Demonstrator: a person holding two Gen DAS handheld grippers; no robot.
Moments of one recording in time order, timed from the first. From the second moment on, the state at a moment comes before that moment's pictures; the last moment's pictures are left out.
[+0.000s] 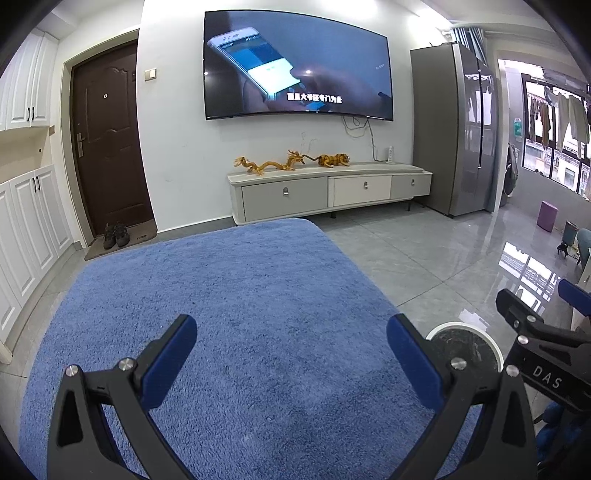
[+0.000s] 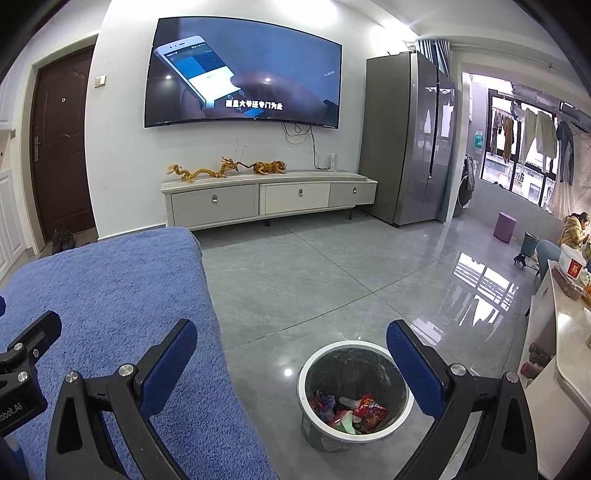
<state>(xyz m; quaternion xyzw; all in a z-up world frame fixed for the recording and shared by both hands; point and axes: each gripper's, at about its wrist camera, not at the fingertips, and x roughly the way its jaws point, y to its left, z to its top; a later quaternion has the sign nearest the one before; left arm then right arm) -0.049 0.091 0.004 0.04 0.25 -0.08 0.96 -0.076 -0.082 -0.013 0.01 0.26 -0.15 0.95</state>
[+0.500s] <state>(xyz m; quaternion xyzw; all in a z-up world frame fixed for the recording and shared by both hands) -0.055 0.091 0.009 0.04 0.25 -0.08 0.96 -0.085 -0.080 -0.008 0.01 0.25 -0.15 0.96</state>
